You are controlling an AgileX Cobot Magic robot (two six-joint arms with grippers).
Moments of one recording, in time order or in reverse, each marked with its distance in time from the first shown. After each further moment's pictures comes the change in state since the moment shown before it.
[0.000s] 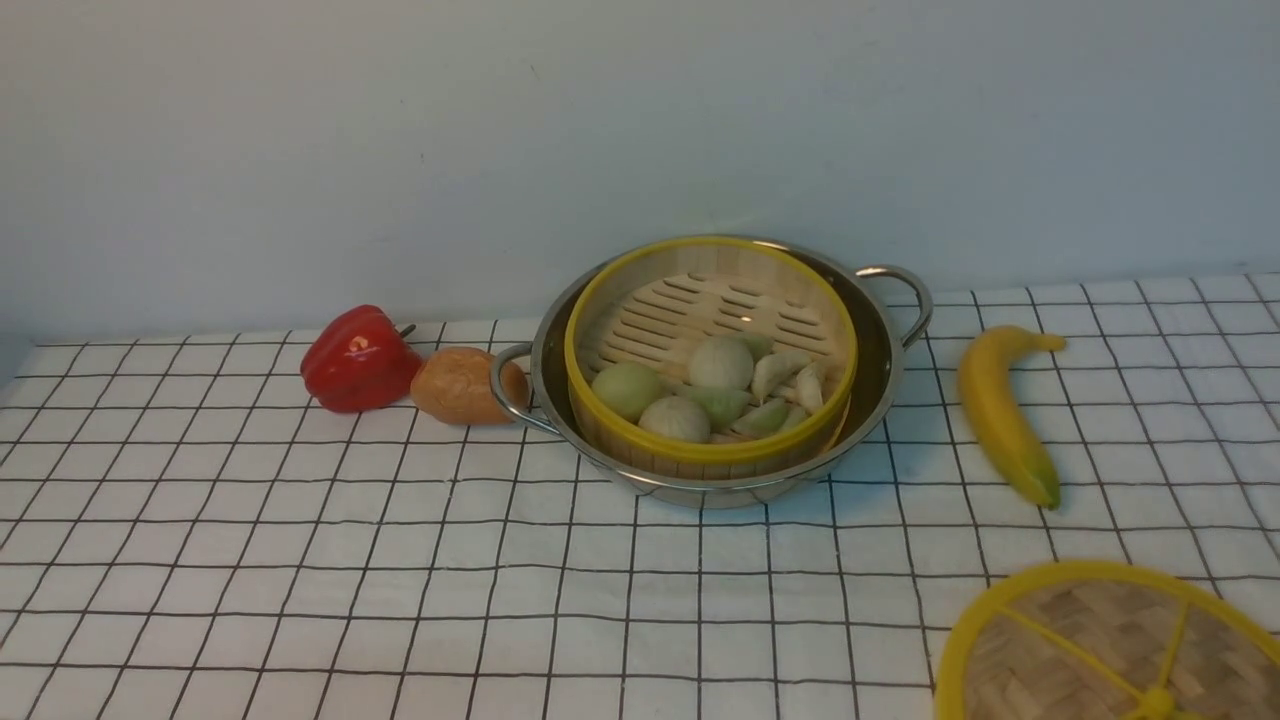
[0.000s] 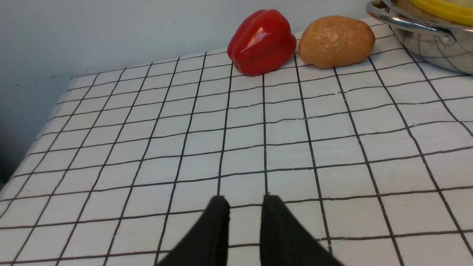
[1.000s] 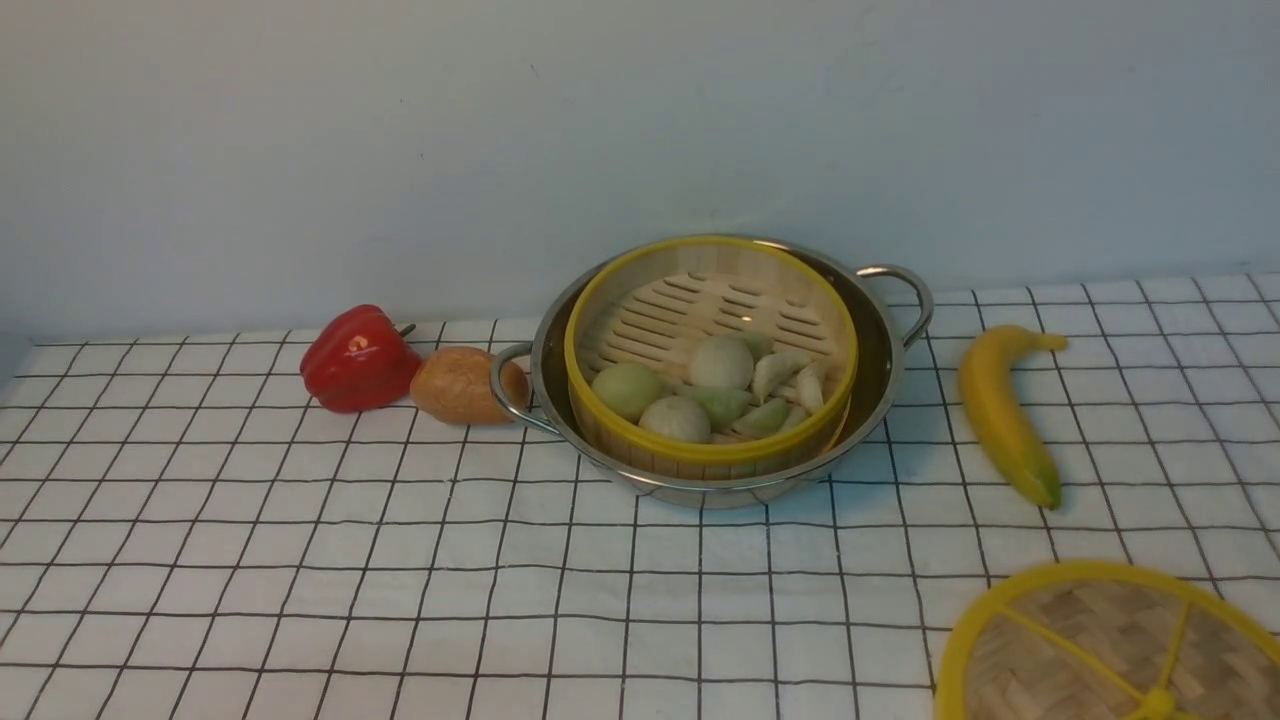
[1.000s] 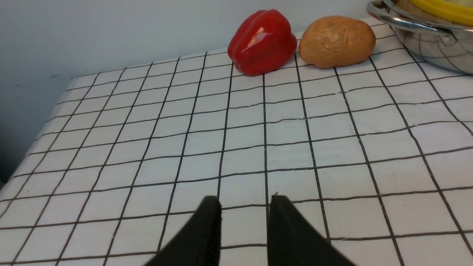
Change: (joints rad) right arm 0.080 0.883 -0.196 -0.823 0.321 0.317; left arm 0.000 -0.001 0.000 0.000 0.000 0.000
